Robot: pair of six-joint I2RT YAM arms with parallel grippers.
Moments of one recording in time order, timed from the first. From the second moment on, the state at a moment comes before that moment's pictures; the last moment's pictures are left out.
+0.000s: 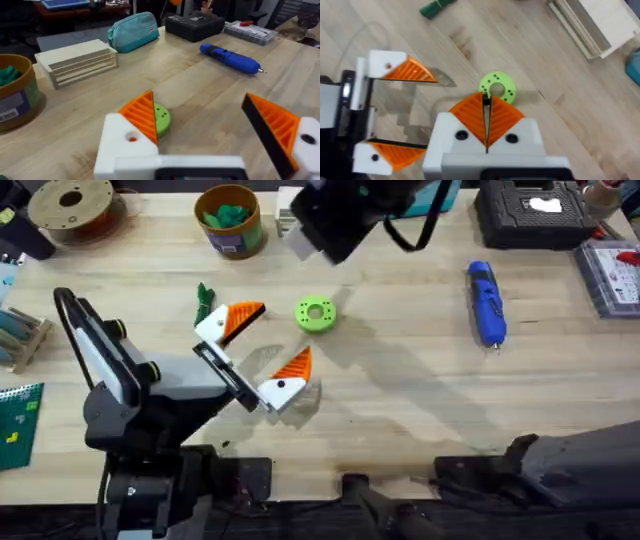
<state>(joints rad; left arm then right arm) 0.05 0.01 0.02 -0.09 0.85 -0.02 0.81 1.66 1.81 -1.09 -0.01 -0.09</state>
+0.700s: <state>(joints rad) 0.05 0.01 0.02 -0.09 0.85 -0.02 1.01 1.74 1.99 -1.18 0.02 0.03</state>
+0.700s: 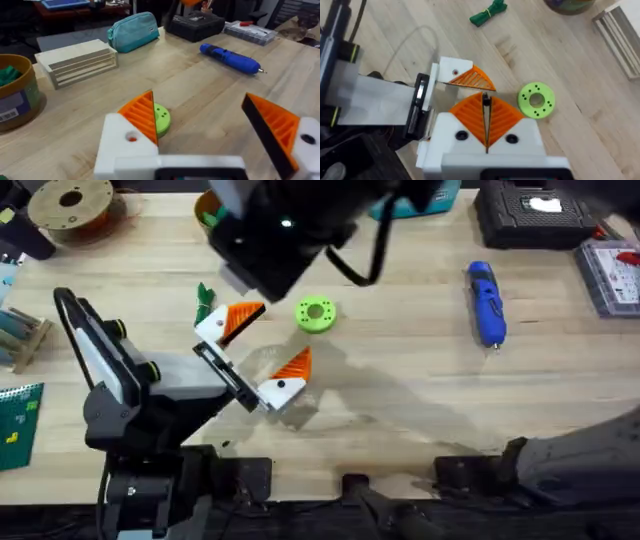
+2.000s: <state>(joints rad) 0.05 0.01 0.02 -0.09 0.85 -0.01 1.14 2.07 2.37 -1.37 0.06 -0.01</state>
